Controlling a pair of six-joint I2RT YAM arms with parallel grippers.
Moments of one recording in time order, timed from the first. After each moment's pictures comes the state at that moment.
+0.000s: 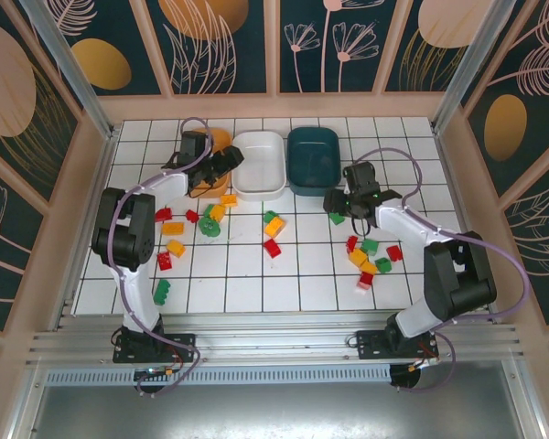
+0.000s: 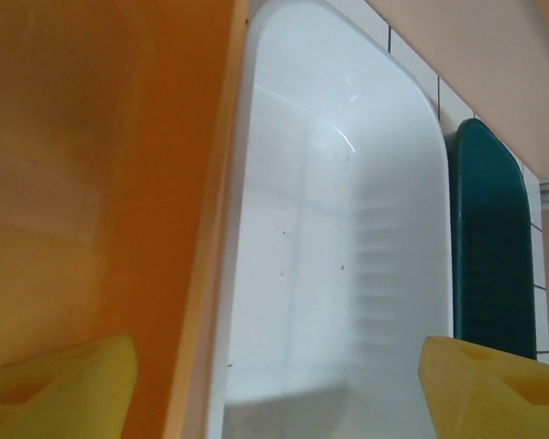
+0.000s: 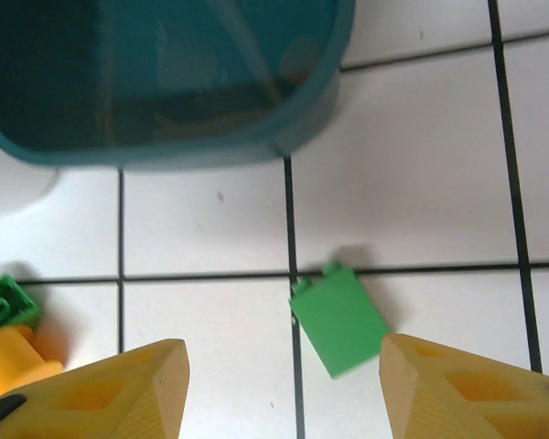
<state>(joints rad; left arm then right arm) -0.23 1.99 1.34 -0.02 0.35 -0.77 0.35 1.51 0.93 -0.34 -0.02 0.42</state>
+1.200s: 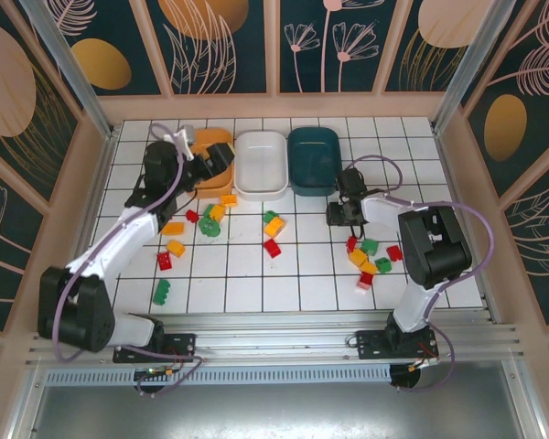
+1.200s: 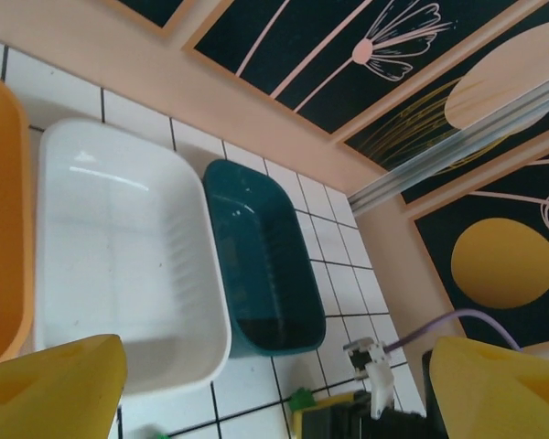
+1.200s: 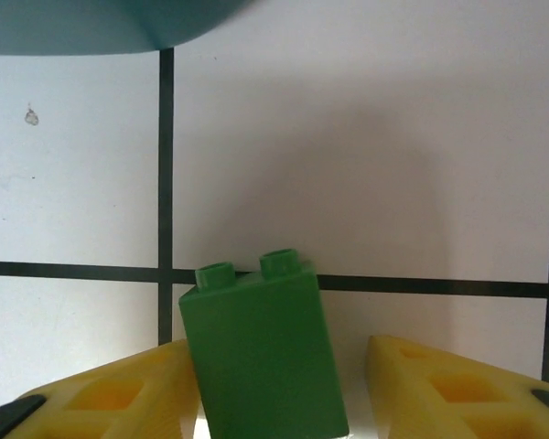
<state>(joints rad) -0.27 1.34 0.93 0.13 0.38 -0.77 0.35 1.77 0.99 -0.35 0.05 0.24</state>
